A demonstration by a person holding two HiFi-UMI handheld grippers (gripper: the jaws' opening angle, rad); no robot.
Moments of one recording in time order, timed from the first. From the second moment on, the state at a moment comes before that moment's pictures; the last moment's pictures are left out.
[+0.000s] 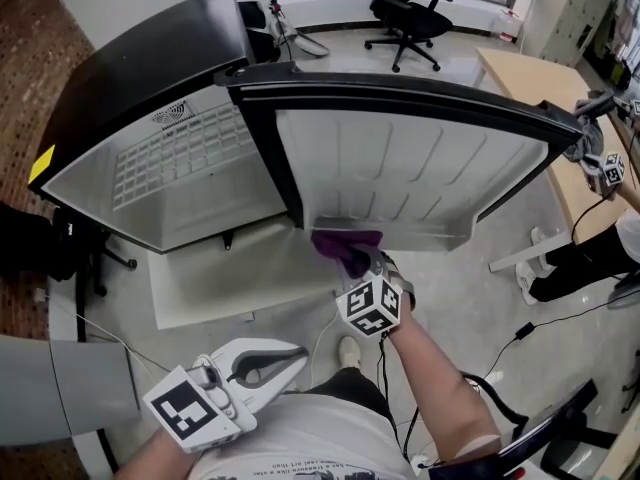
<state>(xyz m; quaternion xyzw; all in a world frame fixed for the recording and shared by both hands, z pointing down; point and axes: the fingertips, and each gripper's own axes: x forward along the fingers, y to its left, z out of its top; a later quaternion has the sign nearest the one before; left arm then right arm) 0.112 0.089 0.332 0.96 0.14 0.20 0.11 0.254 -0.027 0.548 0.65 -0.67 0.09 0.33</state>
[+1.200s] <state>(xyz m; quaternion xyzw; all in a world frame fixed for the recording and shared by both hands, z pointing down) 0.181 0.121 0.333 0.96 0.17 0.20 0.10 0.353 0.024 0.564 0.70 -0.61 0.16 0.32</state>
